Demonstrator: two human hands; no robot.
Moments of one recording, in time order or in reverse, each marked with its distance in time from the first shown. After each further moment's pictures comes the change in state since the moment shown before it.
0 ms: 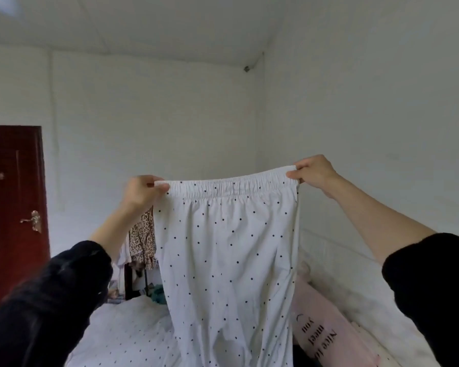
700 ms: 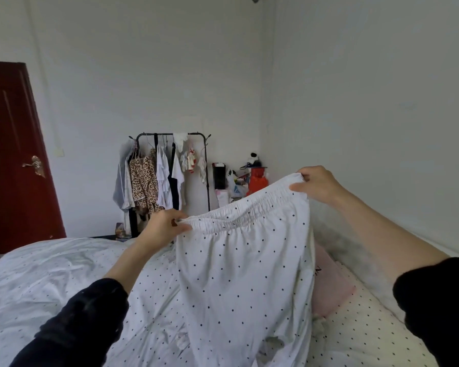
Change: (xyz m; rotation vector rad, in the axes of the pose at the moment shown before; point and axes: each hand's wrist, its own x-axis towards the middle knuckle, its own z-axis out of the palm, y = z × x) left_hand -0.131 -0.113 0.048 0.293 -0.413 0.092; right_hand -0.072 0.094 0.041 -0.188 -0.193 0.018
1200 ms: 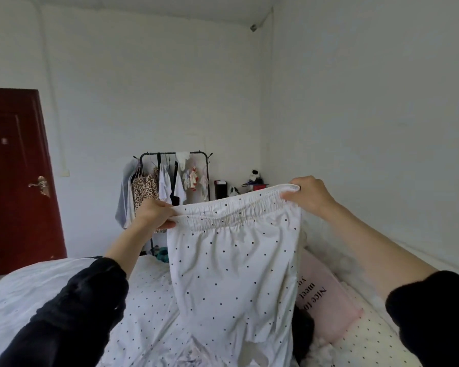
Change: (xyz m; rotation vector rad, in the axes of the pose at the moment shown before) left_hand 0.043 0.049 -0.050 -0.576 0.124 -0.541; right_hand 0.009 -0.020 -0.008 -0.066 0.069 -0.072
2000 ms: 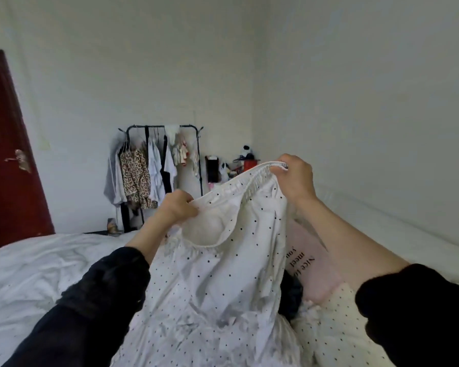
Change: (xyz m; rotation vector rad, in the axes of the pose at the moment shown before) left_hand -0.014 -0.040 0.029 0.757 -0.277 0.268; right_hand -0.033 -0.022 0.063 0.076 0.288 -0.019
